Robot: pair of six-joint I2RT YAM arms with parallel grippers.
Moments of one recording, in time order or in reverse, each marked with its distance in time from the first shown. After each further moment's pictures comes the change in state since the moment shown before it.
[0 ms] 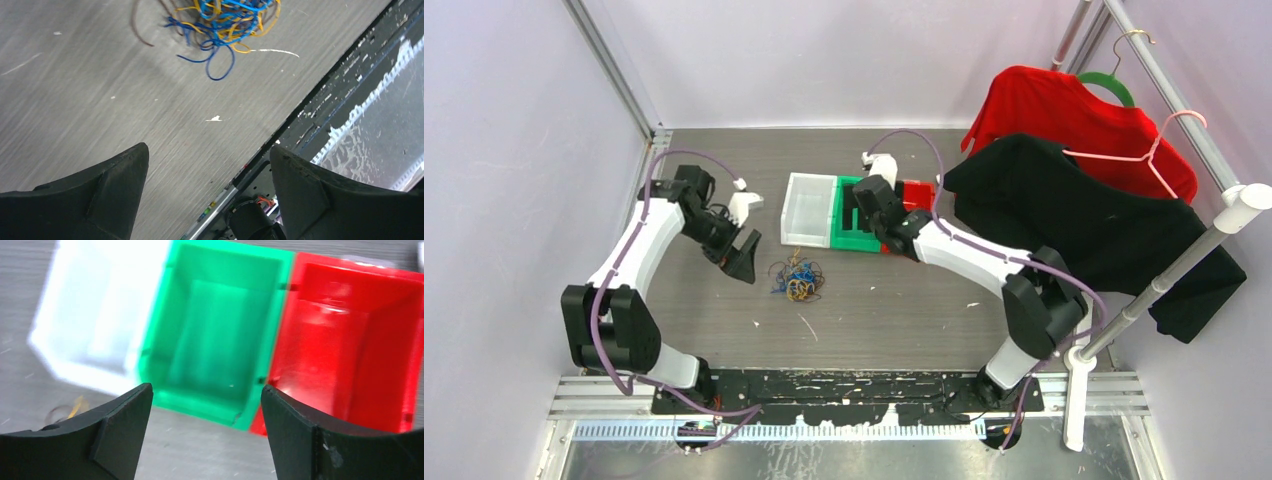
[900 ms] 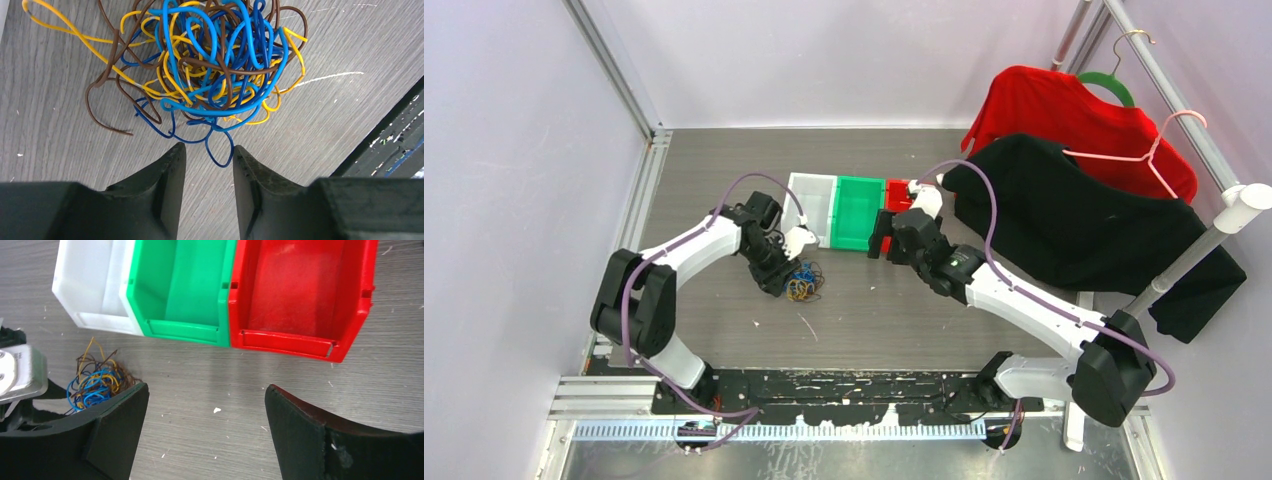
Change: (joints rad) left arm -0.354 0.134 -0.211 0.375 -0.192 0.004; right arm 0.047 -0.447 -0.307 -0.124 -0.018 0.215
